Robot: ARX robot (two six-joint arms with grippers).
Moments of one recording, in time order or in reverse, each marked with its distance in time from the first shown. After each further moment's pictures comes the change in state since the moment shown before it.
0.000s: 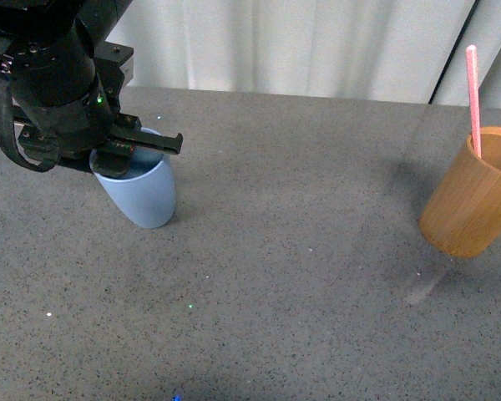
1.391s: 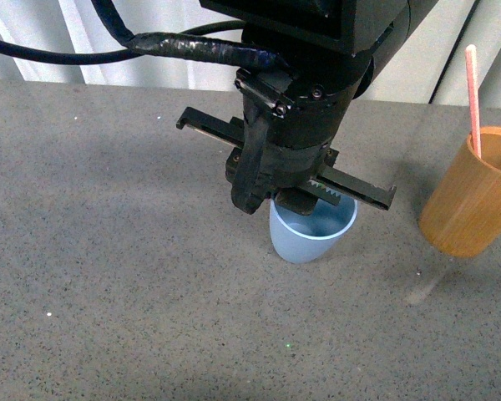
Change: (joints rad) left arm -0.402 0.090 0.164 -0.053 0.011 -0.051; right arm 0.000 0.000 0.000 0.000 0.000 0.000
